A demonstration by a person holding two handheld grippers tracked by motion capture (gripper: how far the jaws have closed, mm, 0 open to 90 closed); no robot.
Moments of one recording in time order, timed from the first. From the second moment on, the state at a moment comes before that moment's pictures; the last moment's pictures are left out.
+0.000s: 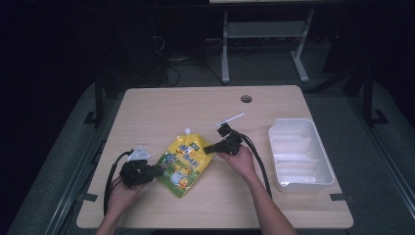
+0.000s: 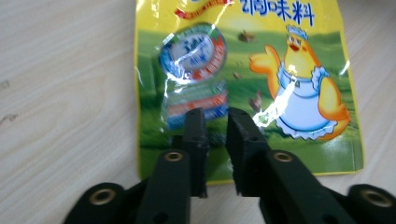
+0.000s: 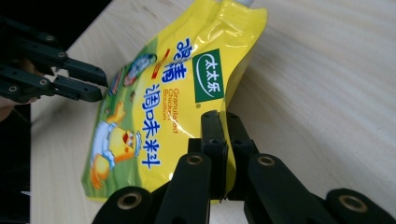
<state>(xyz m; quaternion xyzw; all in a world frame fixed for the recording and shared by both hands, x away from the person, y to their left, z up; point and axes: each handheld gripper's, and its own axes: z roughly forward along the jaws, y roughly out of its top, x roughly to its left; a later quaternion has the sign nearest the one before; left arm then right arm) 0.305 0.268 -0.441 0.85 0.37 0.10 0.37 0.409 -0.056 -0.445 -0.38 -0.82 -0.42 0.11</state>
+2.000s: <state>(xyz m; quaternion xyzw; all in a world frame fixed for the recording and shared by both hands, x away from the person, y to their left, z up) 0.296 0.270 -0.422 0.82 0.26 -0.03 0.51 0.351 -0.036 -0.376 -0.21 -0.86 -0.45 0.12</state>
